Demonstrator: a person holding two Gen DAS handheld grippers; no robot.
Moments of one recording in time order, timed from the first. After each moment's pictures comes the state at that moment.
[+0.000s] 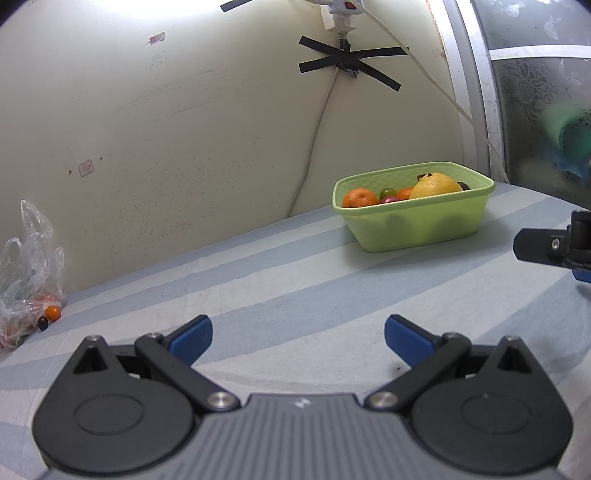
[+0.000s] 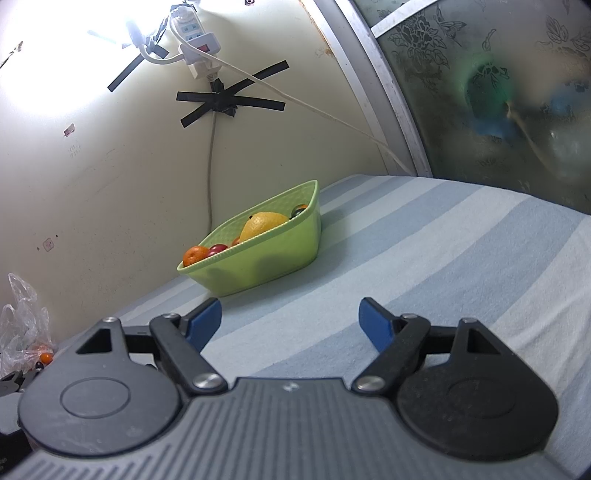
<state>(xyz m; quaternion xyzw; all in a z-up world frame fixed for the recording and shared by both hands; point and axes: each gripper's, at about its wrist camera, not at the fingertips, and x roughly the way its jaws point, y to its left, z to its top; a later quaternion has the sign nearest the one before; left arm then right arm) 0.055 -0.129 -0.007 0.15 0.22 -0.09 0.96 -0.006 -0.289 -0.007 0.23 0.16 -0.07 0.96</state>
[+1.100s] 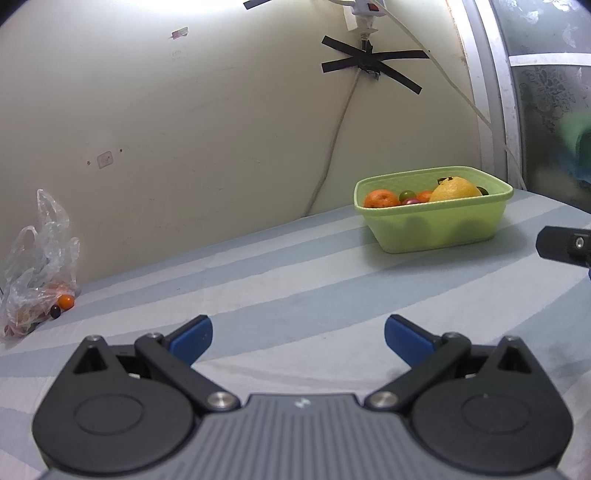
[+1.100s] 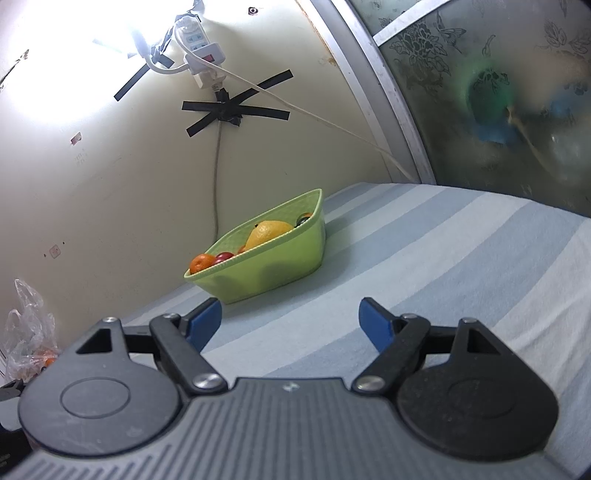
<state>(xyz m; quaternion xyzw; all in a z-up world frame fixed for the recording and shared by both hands) 0.055 -0.122 -0.005 0.14 0.22 -0.06 0.96 -0.009 -0.292 -0.005 0.23 0.15 -0.06 0.96</state>
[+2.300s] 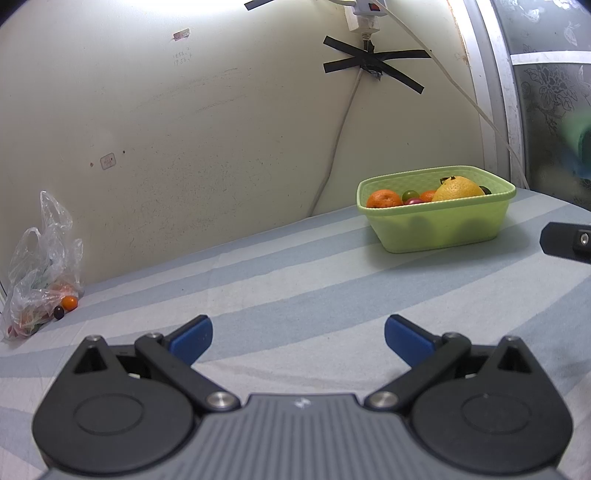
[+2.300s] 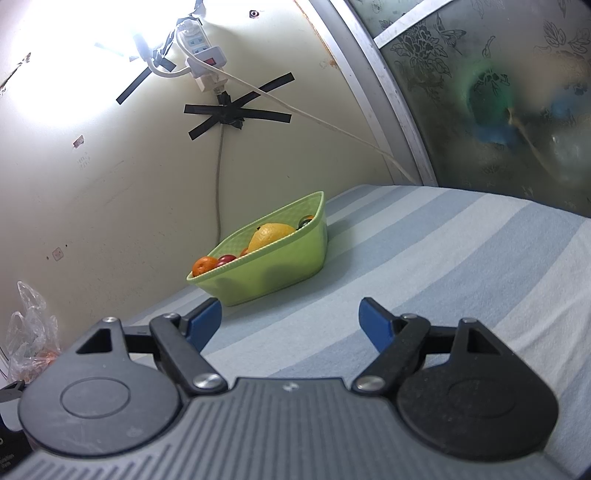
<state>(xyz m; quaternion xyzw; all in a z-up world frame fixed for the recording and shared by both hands) 0.054 -0.124 -0.004 0.14 0.22 -0.05 0.96 -0.009 -0.293 -0.004 0.23 0.14 -0.06 0.96</state>
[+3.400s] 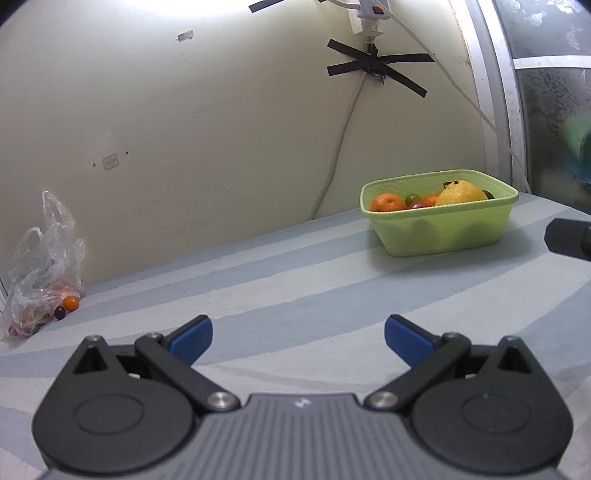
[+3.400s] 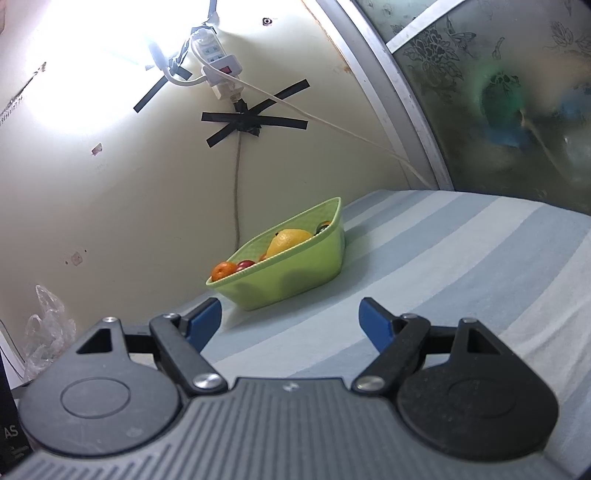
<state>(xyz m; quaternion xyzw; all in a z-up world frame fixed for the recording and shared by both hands) 0.055 -0.122 -0.003 0.14 0.22 -0.05 0.97 -0.012 -0.298 -0.005 0.24 0.12 -0.02 0.96</state>
